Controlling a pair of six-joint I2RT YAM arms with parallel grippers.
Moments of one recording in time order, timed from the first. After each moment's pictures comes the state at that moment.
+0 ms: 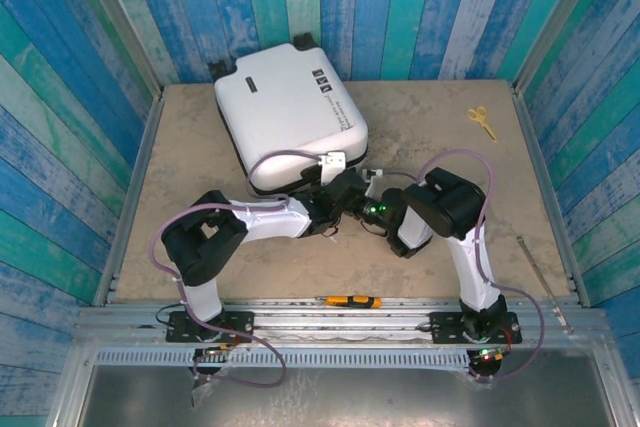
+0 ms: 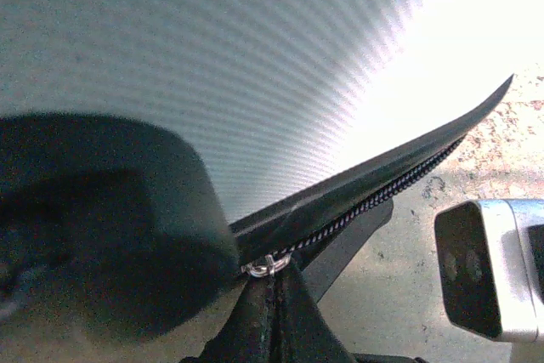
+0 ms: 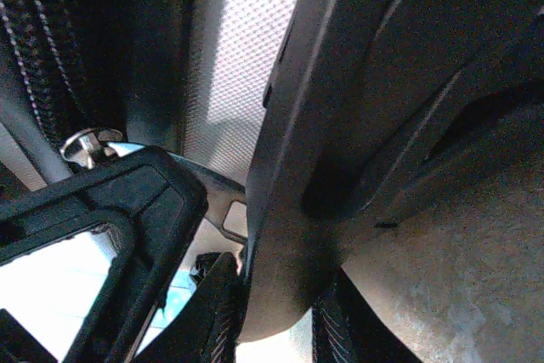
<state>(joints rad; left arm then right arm) -0.93 1.78 0.98 0.10 -0.62 -0.63 0.65 2.21 0.59 1.54 -0.37 1.22</state>
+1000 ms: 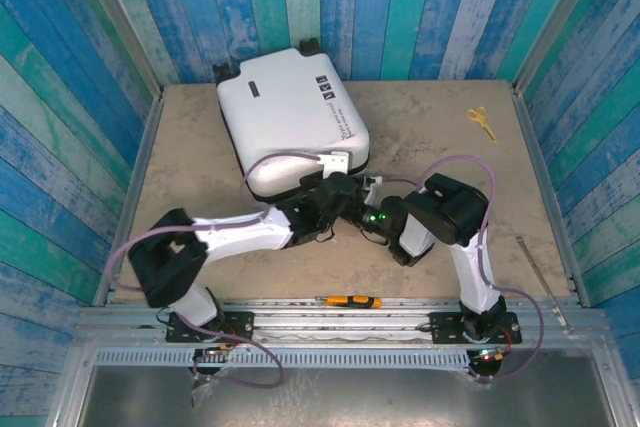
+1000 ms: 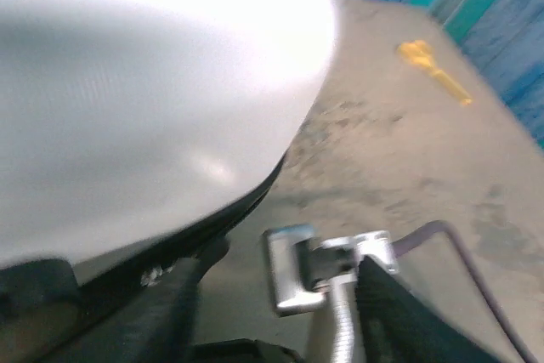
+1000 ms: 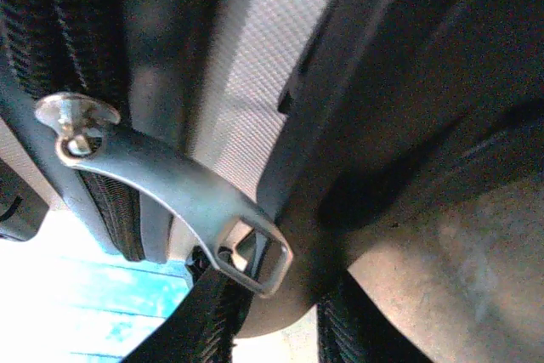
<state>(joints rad) -0.98 1.52 0.89 0.19 -0.45 -0.60 0.70 2.13 0.51 1.52 -0.31 1.16</state>
